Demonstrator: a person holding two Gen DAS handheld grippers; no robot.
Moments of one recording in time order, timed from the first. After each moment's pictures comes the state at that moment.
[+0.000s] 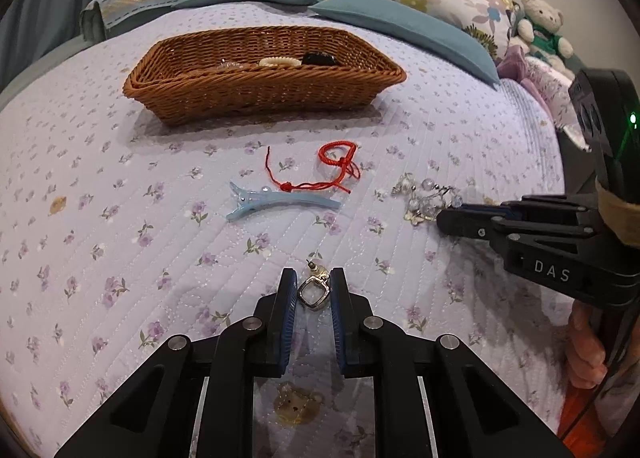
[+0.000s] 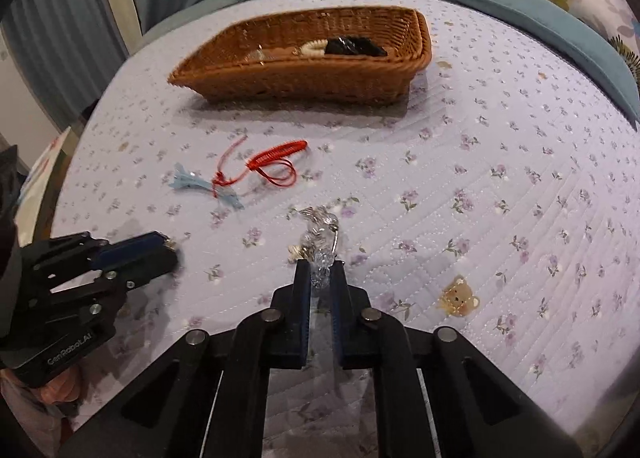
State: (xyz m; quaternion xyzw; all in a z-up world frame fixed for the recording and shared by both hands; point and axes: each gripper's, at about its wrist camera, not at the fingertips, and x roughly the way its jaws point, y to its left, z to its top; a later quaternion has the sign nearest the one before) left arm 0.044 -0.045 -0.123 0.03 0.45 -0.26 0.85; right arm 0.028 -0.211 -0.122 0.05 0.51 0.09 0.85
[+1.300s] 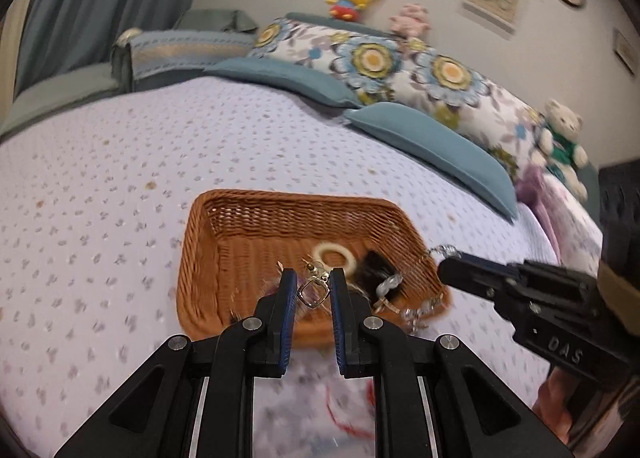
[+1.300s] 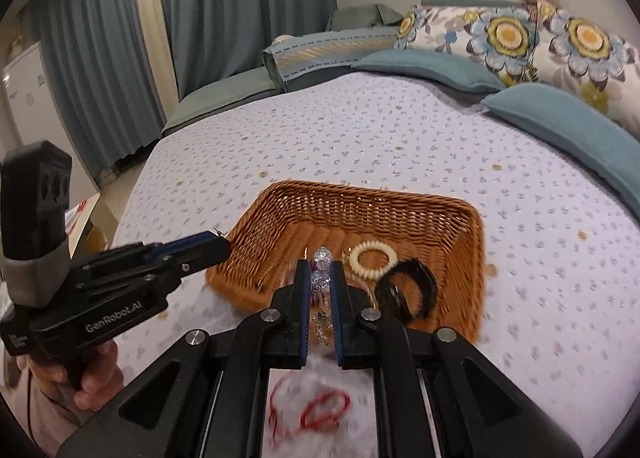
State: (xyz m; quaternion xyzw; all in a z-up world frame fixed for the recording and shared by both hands) left arm 0.201 -0.015 -0.015 -0.07 0.36 -0.23 0.90; right arm 0.184 -0.185 -0.019 0.06 0.39 0.14 0.91
